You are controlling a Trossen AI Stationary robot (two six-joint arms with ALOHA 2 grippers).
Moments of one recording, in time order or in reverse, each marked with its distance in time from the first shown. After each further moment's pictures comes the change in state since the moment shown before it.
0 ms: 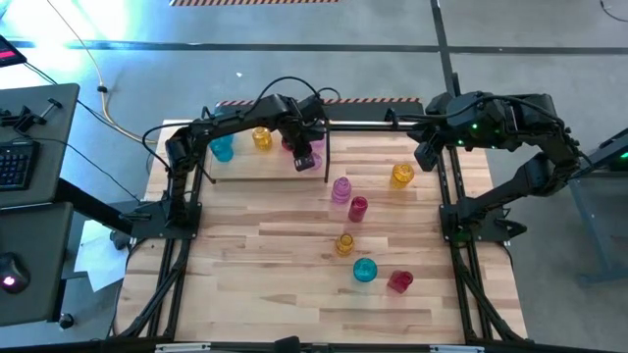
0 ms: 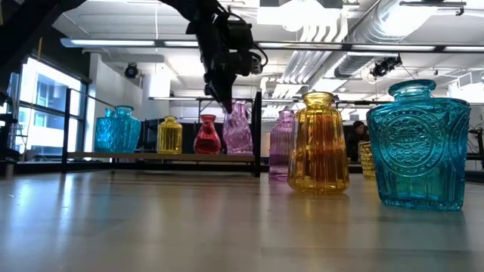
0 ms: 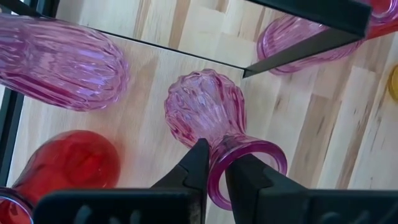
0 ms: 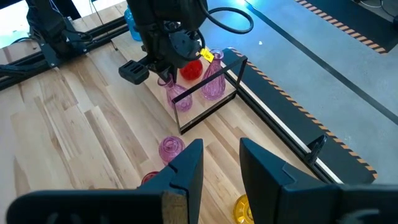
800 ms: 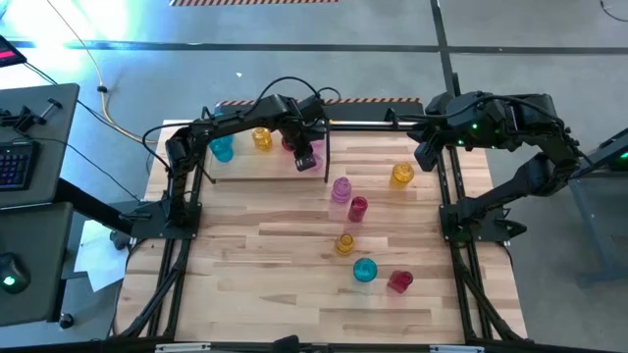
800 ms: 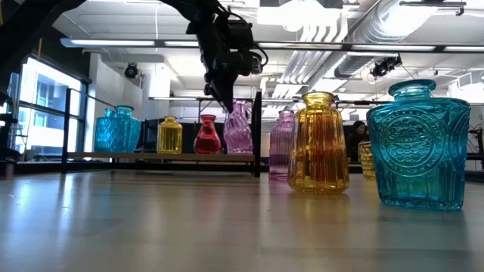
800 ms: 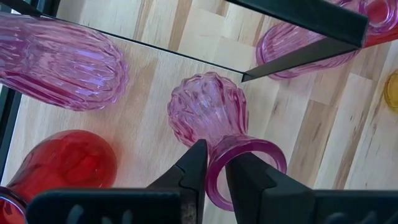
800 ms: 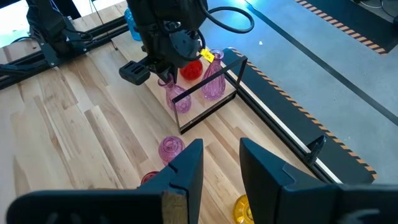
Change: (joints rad) left arm 0.001 0.000 0.000 0.009 0.003 -0.032; right arm 0.000 0.000 0.000 0.000 -0.001 -0.003
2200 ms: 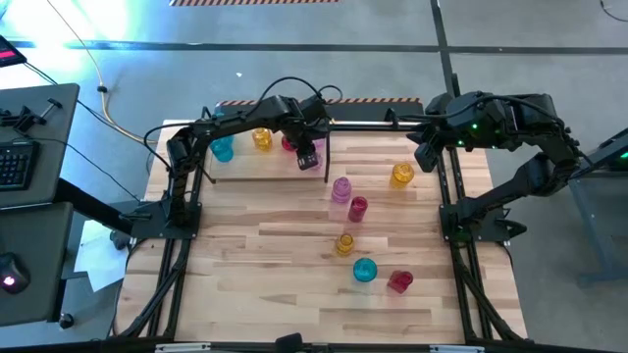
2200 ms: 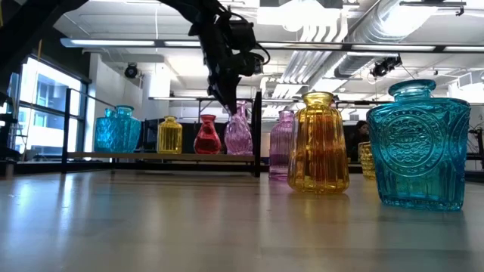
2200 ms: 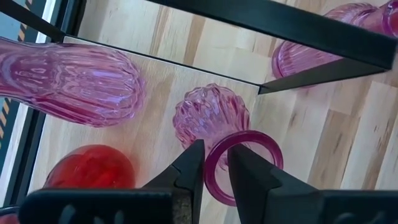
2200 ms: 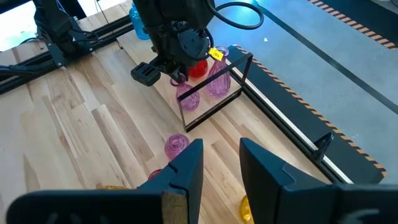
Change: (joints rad) left arm -0.003 0.010 0.000 0.048 -0.054 0.025; right arm 0.000 0.000 0.000 0.000 -0.023 0.018
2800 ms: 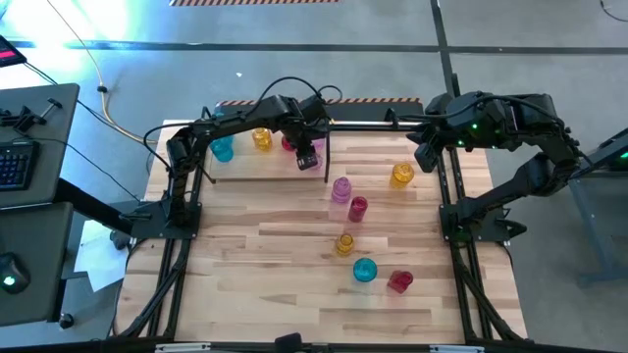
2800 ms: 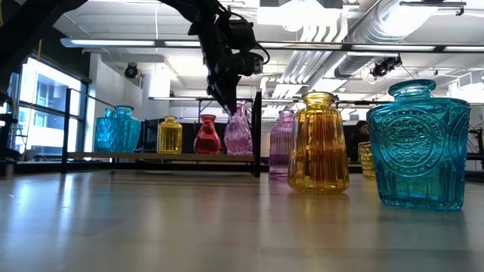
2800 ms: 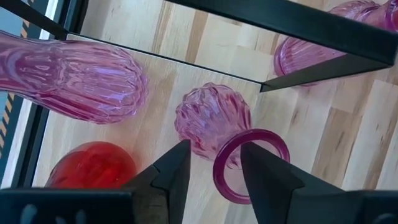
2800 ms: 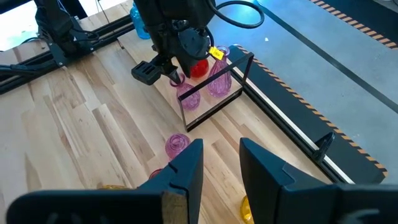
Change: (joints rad) left arm 0.000 -0.003 0.000 -0.007 -0.008 -0.001; right arm 0.000 0.000 0.000 0.000 -0.004 0.000
